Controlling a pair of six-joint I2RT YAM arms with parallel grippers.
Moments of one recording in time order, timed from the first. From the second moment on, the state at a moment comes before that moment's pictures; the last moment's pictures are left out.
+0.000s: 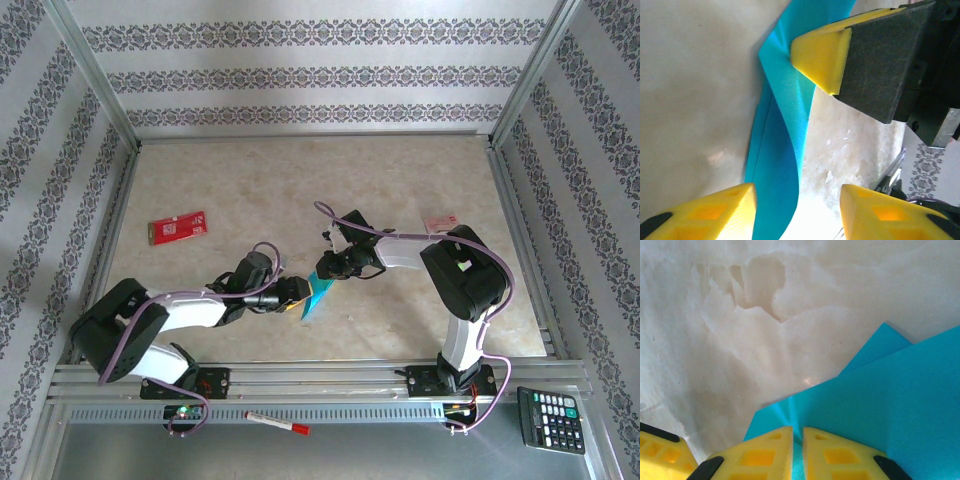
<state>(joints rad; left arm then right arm) -0.66 1.40 0.42 0.27 0.43 -1.07 0.59 1.85 0.95 -0.19 -0.53 0.48</state>
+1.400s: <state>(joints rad) -0.73 1.56 0.65 -0.11 0.34 -0.76 0.59 1.83 0.96 -0.21 -0.54 0.48</state>
